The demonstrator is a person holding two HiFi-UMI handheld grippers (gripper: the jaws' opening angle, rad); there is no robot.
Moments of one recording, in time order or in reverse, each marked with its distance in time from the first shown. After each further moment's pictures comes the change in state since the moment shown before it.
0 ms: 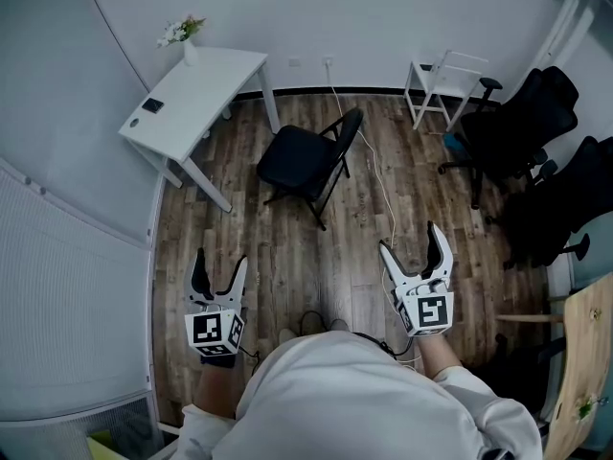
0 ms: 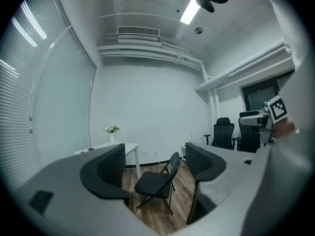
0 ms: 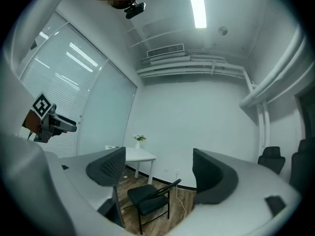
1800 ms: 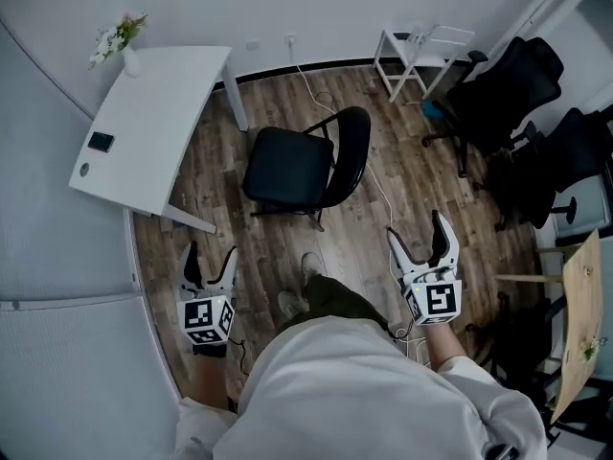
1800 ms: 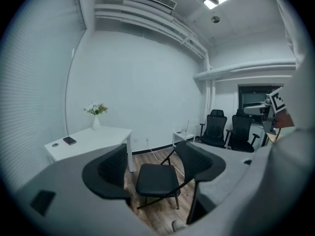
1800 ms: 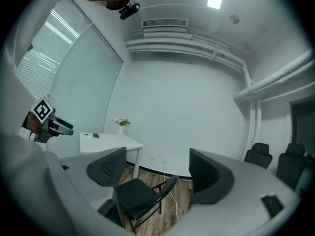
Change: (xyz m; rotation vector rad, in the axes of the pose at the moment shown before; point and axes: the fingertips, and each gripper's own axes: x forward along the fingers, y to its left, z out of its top) left arm 0.294 0.217 -0.079 -0.054 0.188 -0.234; right arm 0.271 0.038 -0.048 -0.027 0.207 -0.208
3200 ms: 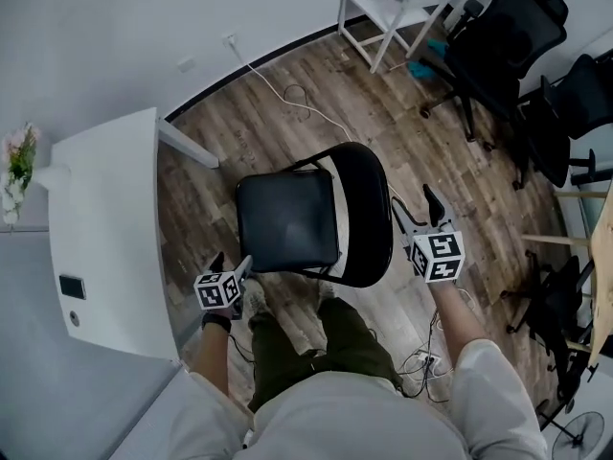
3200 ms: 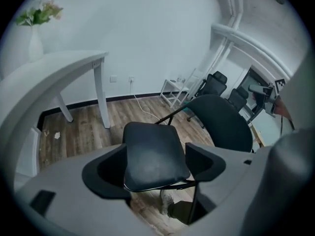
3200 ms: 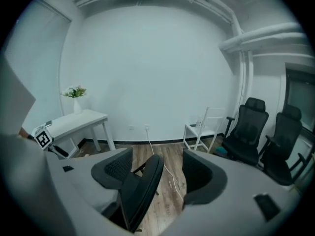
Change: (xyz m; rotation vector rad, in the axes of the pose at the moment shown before) left arm 0.490 0.095 -0.224 -0.125 0.719 -0.327; right arm 0.371 -0.153 -0.225 0.250 0.453 -0.208
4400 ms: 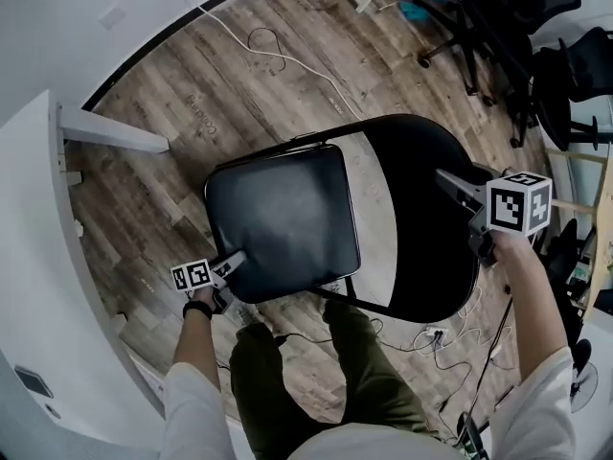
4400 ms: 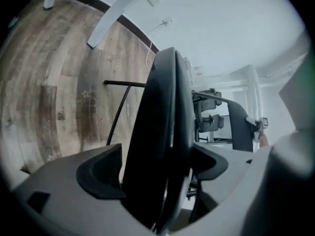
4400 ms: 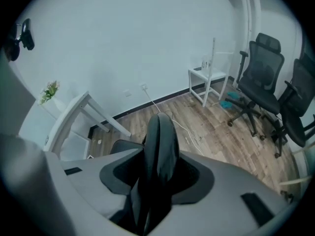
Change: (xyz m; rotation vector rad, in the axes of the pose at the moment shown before) left arm 0.303 0.138 -0.143 -0.504 0.310 -0.579; right arm 0.185 0.013 -0.116 0.300 0.552 0.110
